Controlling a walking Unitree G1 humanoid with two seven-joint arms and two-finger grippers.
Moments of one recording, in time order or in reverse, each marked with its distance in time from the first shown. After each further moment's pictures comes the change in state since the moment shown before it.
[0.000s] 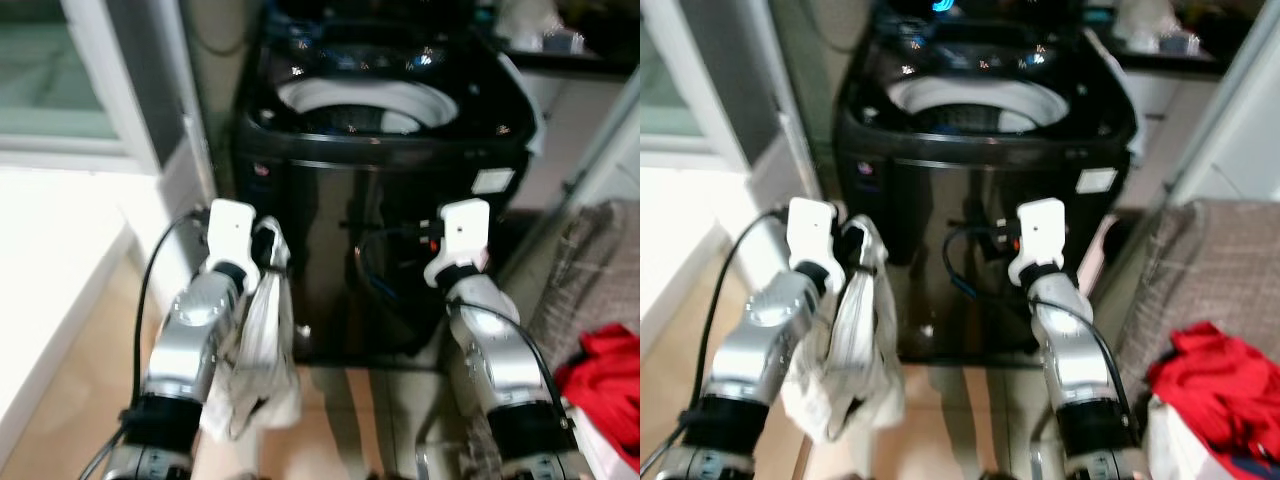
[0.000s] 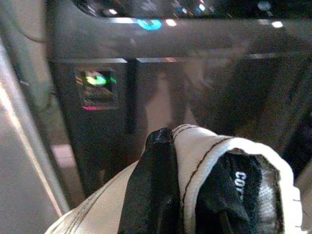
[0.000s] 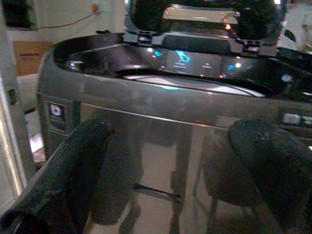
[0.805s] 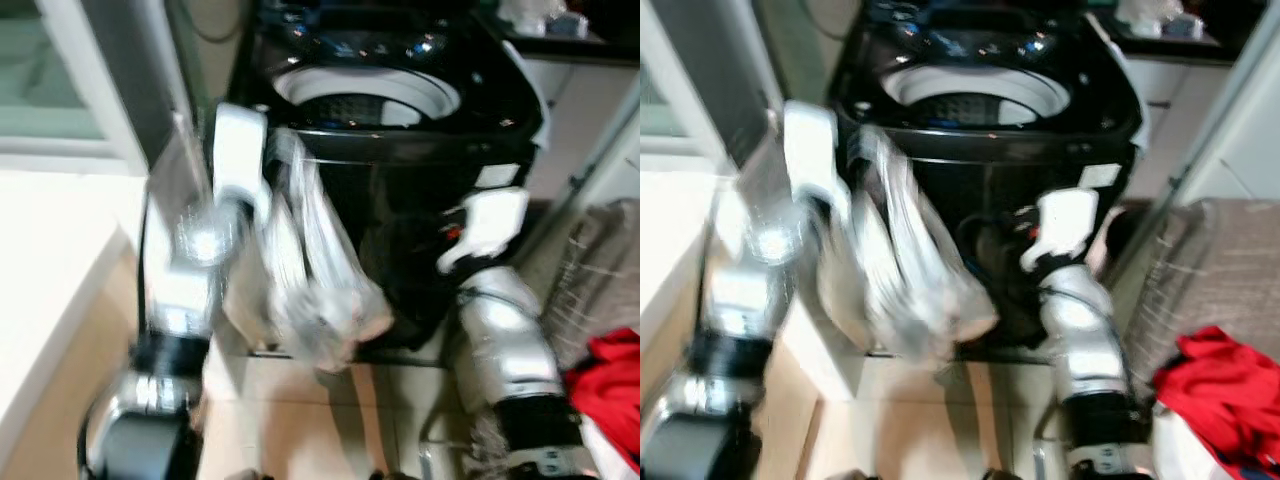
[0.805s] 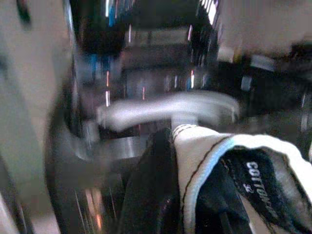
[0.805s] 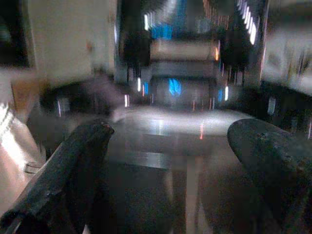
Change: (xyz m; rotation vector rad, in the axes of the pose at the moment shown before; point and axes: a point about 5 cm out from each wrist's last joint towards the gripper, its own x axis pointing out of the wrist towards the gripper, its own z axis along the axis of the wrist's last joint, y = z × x) left arm 0.029 -0.008 0.130 0.138 -0.347 -0.069; right arm -0.002 -0.025 0.034 0.005 -0.220 -0.057
